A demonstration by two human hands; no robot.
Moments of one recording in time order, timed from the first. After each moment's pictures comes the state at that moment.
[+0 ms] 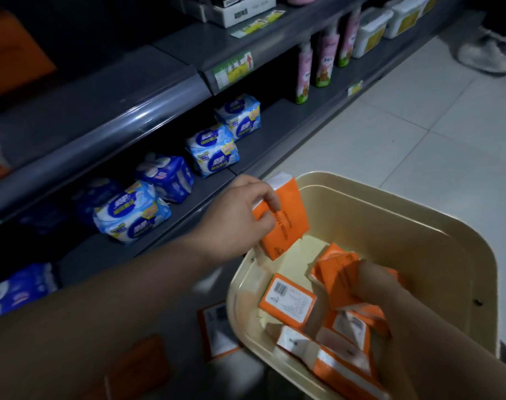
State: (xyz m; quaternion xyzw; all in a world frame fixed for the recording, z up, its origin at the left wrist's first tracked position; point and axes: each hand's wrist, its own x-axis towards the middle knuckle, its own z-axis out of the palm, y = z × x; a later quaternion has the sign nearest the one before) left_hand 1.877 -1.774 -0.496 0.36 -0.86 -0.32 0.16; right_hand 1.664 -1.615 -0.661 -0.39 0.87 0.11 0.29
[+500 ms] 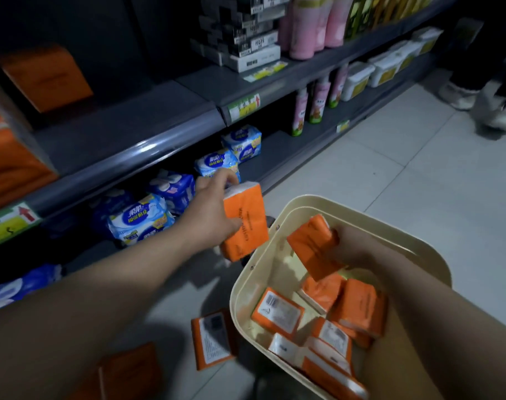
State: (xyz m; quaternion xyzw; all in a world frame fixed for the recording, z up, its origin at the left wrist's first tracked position) left_hand 1.914 -1.792 -0.461 0.45 -0.82 -0.30 0.17; right_hand 1.682 -1.666 -0.517 -0.42 0.85 -0.08 0.32
